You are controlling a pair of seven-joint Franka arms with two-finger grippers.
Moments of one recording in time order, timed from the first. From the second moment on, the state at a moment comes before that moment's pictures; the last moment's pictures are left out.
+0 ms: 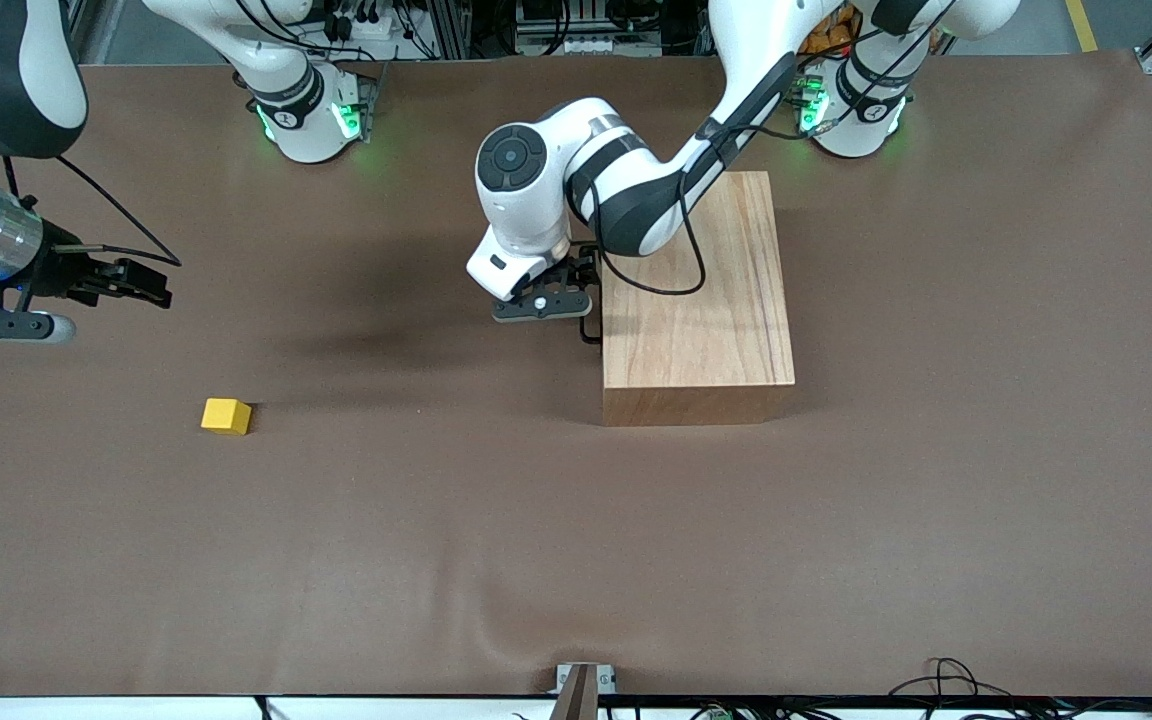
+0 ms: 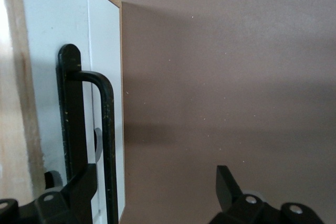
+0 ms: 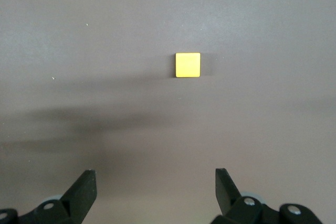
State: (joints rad) left arm -0.76 0.70 -0.23 -1.27 0.11 1.88 -1.01; right arm -0.07 -0.02 0.03 -1.88 0.02 1.75 0.00
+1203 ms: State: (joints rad) left arm -0.76 0.73 -0.23 -1.27 0.14 1.87 -0.99; right arm -0.12 0.27 0.03 -1.99 0.02 2.20 -0.16
